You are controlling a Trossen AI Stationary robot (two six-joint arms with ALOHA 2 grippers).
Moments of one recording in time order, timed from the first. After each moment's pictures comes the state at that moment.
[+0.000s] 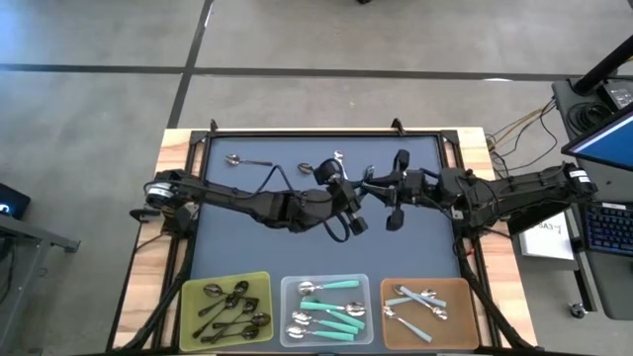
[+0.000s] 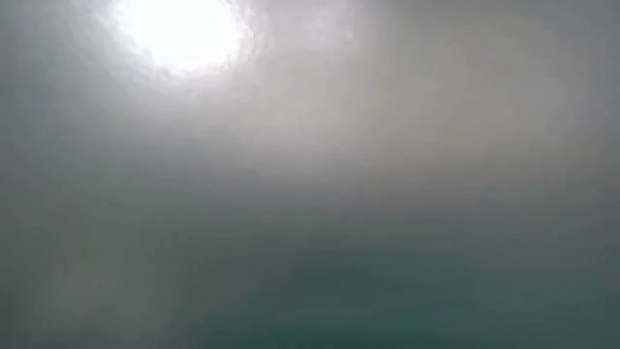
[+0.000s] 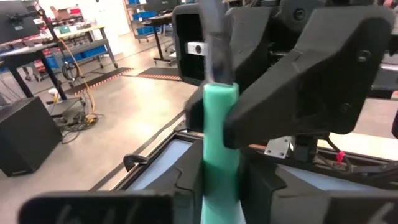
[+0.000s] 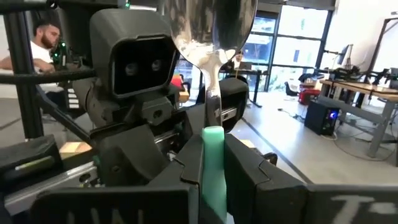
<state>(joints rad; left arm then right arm) -0.15 1.86 1.58 0.12 -0.69 0.01 0.09 0.99 0.71 0.38 0.23 -0.09</state>
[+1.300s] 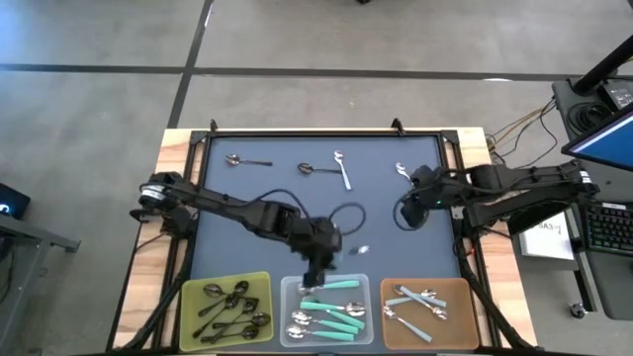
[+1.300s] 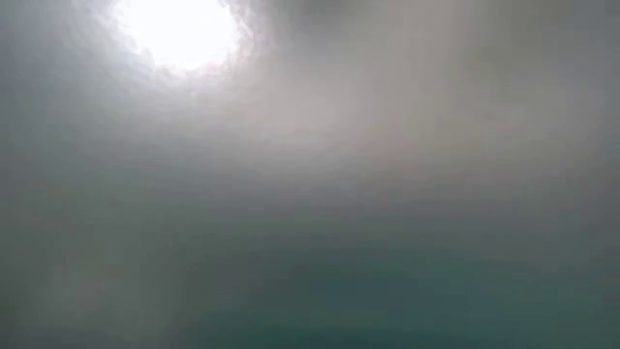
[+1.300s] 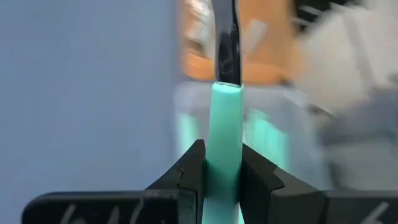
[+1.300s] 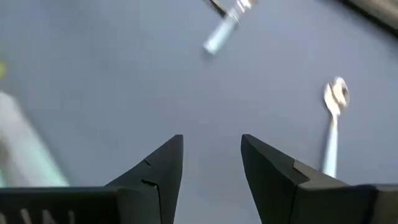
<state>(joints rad) -0.23 1.82 1.58 -0.56 0.13 -0.32 0.09 0.95 0.97 -1.03 0.32 0.75</state>
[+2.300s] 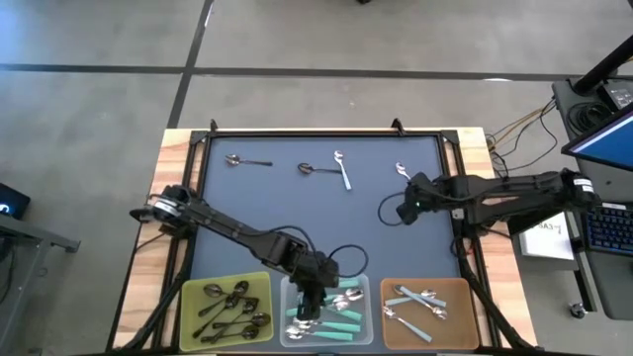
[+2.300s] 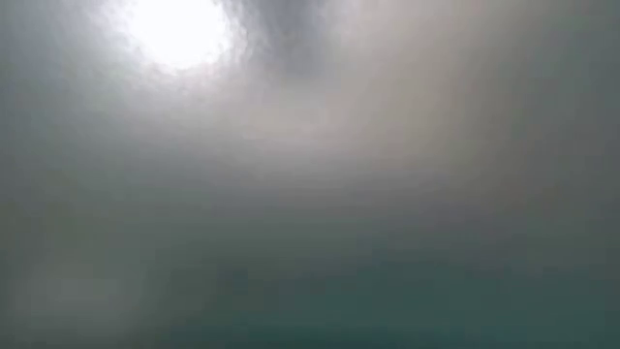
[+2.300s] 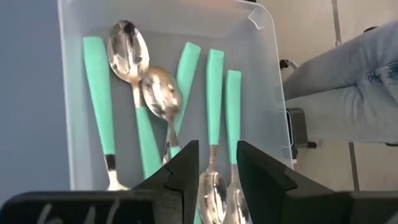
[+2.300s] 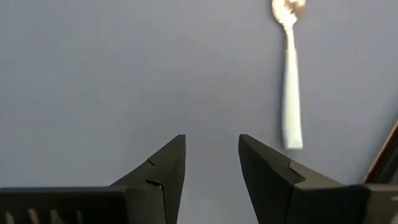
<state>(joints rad) -0.38 1.95 1.57 -0.56 0.25 -0.47 -0.09 0.99 0.60 -0.88 0.31 0.81</state>
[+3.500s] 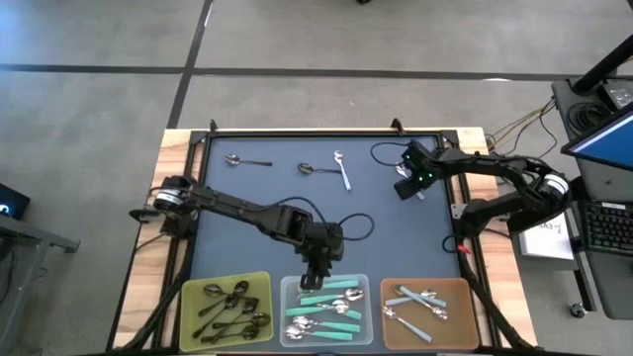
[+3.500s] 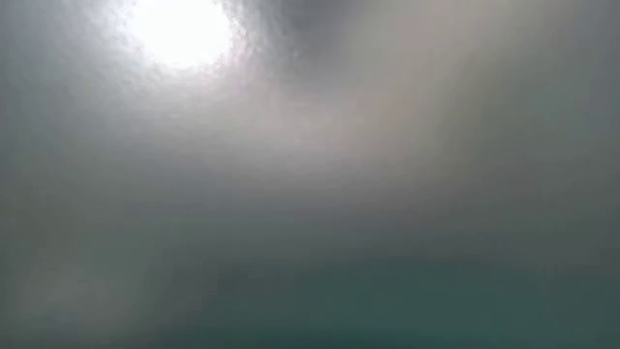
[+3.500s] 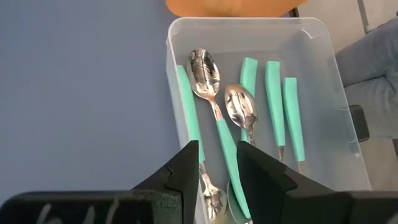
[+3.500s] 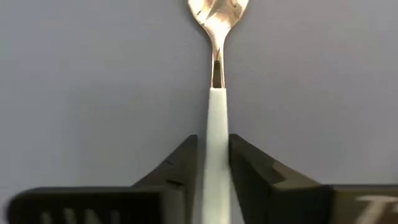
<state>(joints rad) -0.21 1.93 1.57 -0.63 0.27 -0.19 -0.76 1.50 0.55 -0.57 0.01 0.29</state>
